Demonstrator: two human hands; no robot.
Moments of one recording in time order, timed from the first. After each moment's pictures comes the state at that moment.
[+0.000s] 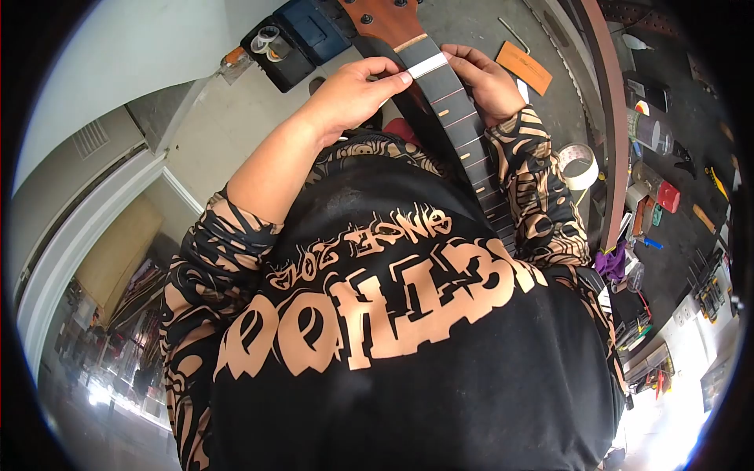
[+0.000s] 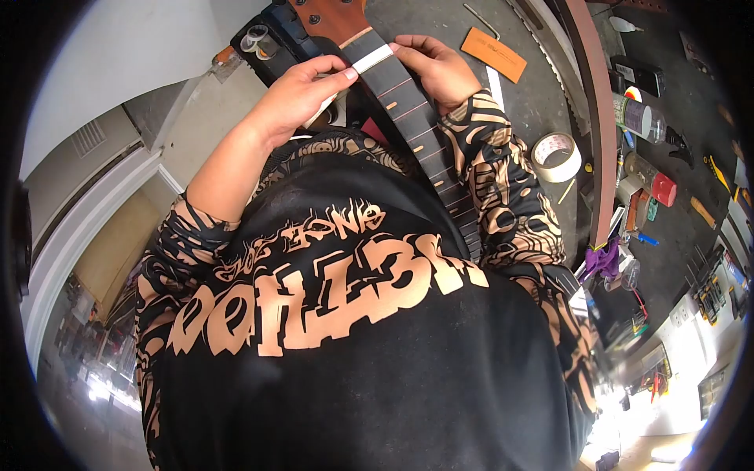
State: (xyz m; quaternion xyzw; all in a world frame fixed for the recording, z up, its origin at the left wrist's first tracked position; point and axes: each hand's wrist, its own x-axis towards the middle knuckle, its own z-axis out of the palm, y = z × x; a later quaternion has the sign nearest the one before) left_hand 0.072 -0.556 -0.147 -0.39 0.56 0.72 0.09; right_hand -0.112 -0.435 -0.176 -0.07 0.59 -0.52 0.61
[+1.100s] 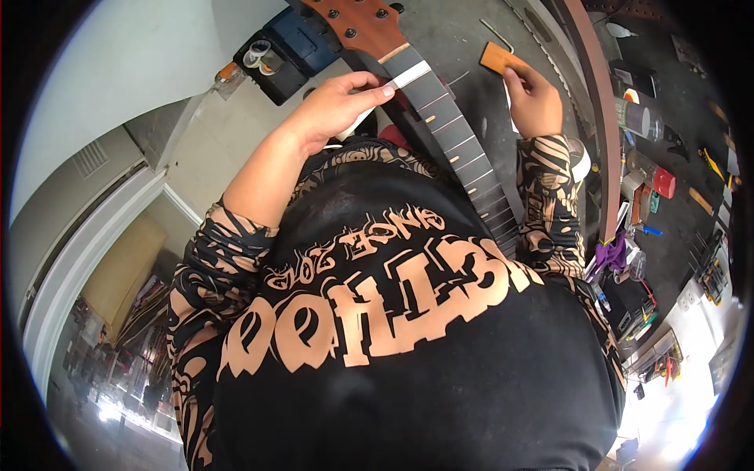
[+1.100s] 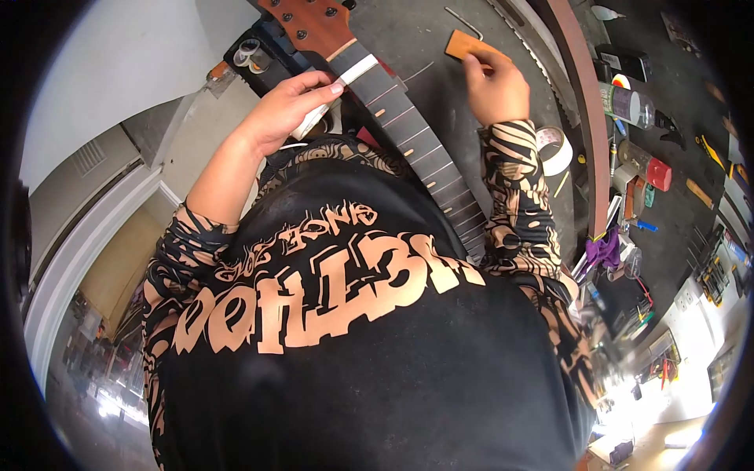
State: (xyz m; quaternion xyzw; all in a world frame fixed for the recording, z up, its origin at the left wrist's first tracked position) left_hand 0.076 -0.565 -0.155 -0.39 0.52 0.75 0.12; right_hand -0.161 -0.385 -0.153 -0.26 0.92 -0.22 0.21
